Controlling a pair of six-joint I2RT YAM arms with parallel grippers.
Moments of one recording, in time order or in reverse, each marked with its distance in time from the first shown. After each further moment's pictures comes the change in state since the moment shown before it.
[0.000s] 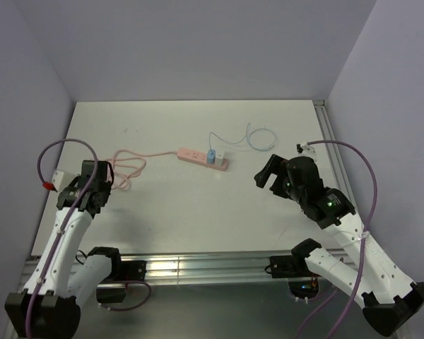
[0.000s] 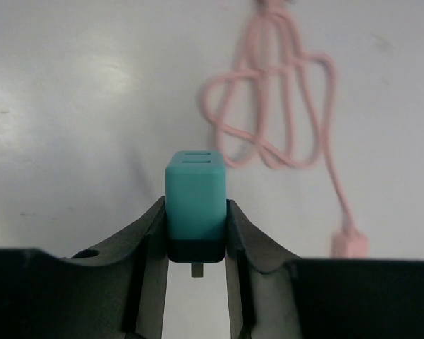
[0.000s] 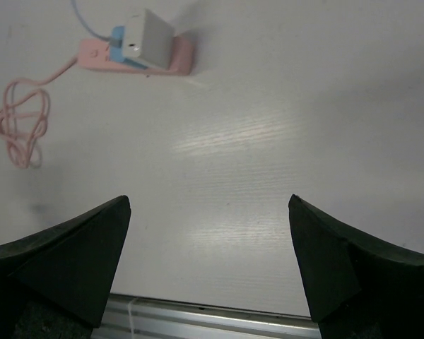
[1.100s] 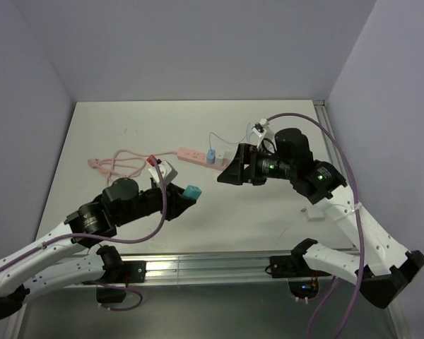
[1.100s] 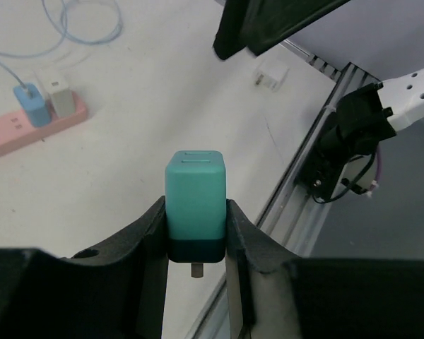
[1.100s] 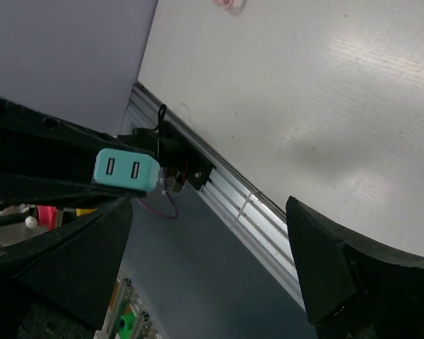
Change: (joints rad) left arm -0.929 -0.171 0.055 0.601 0.613 1.113; right arm 0.068 0.231 0.287 0.115 -0.711 -0.121
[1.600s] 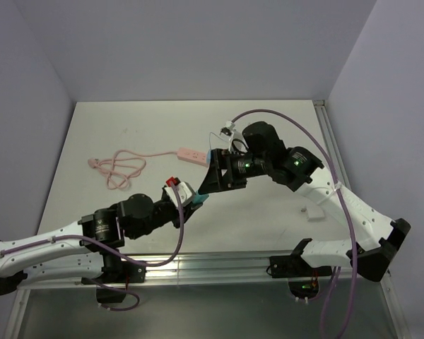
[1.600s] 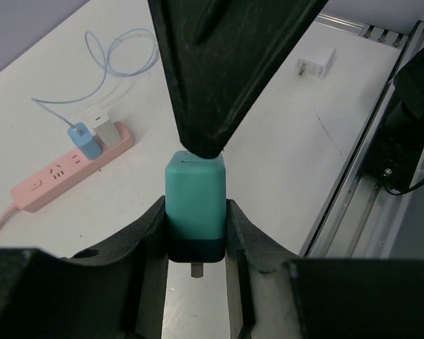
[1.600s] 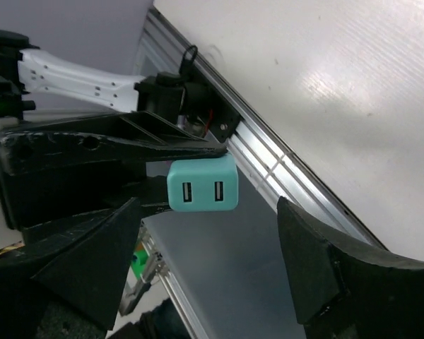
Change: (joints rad) left arm -0.293 0.063 -0.034 0.111 -0.360 0.270; right arm 0.190 0.207 0.189 -0.114 -0.045 0.016
